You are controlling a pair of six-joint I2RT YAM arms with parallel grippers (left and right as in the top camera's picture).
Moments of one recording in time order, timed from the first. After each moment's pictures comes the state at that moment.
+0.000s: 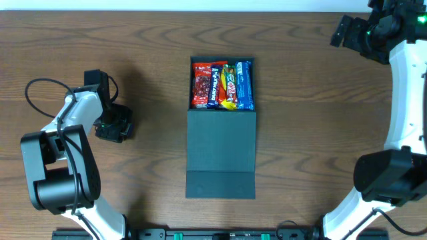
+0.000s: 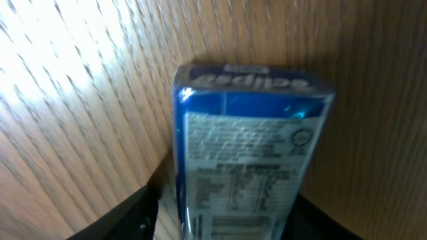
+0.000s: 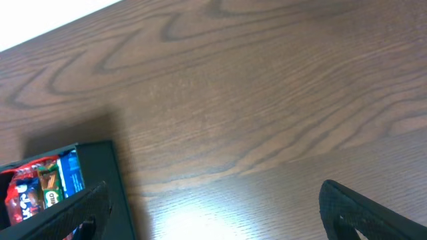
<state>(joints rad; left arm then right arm) 0.17 1.87 1.11 -0.78 0.11 -1.14 -0.16 1.93 2.08 -1.20 -0.08 0.22</state>
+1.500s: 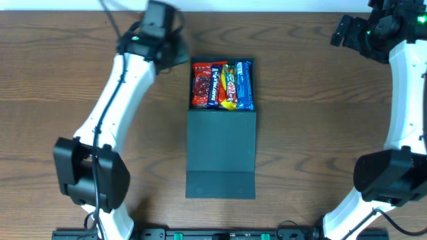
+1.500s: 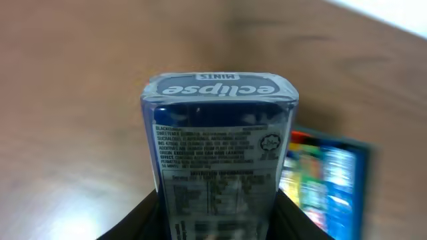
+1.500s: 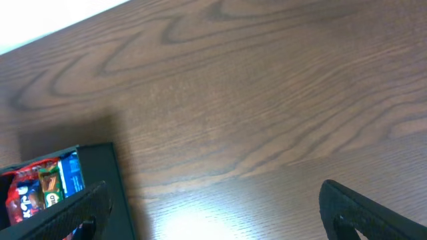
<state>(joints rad) -0.30 1.90 1.78 -0.83 0.01 -0.50 -0.16 1.93 2.08 -1.19 -0.08 0.22</state>
